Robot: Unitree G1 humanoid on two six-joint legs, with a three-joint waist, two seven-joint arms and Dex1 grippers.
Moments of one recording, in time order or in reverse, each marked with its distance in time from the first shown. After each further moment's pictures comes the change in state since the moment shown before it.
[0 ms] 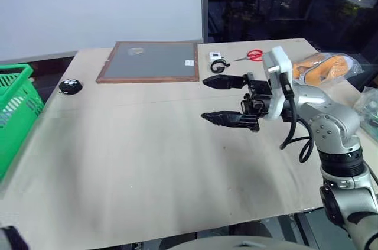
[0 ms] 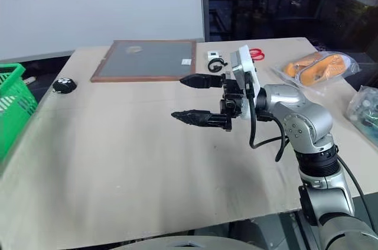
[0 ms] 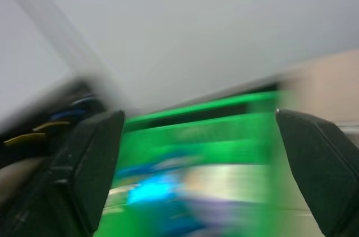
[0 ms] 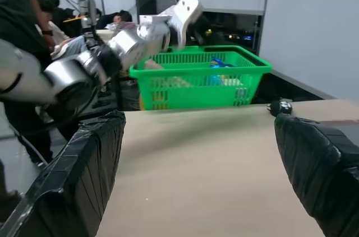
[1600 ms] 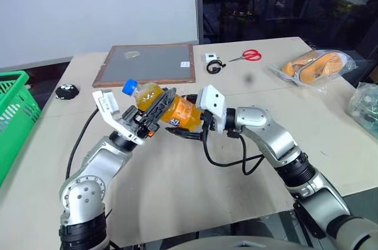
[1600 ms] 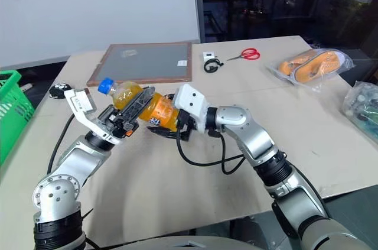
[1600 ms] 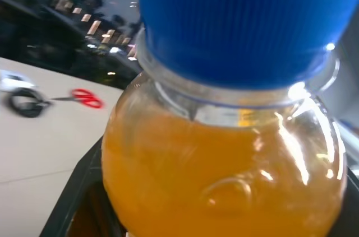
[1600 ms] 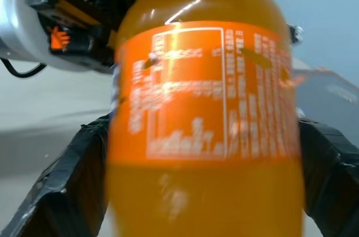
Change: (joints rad) left arm 0.054 -0.569 -0.284 -0.681 -0.867 0.385 0.013; right arm 0.018 0.212 0.335 0.201 -0.492 -0.280 -0.216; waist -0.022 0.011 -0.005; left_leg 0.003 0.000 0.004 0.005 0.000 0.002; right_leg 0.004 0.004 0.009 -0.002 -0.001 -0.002
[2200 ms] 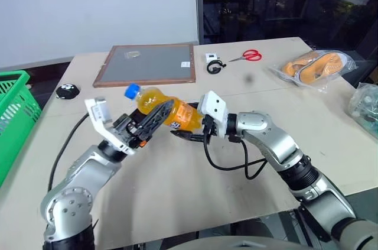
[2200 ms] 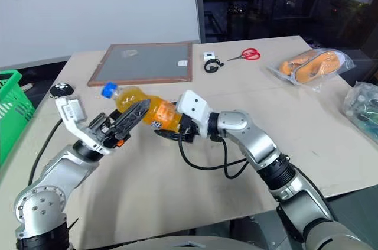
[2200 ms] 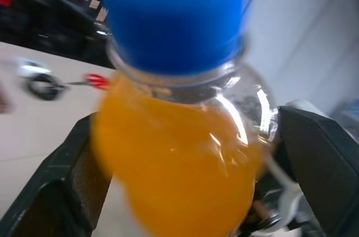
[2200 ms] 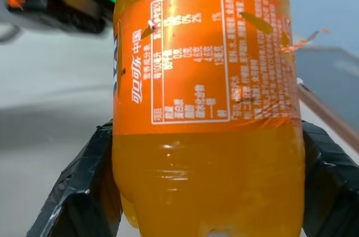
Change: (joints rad) left arm 0.080 0.005 0.050 -0.086 -0.062 0.092 -0.052; right arm 0.023 -0.018 0.062 -0.010 0.015 -0.019 -0.030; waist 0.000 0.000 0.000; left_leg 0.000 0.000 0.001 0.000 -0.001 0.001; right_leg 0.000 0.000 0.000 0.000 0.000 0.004
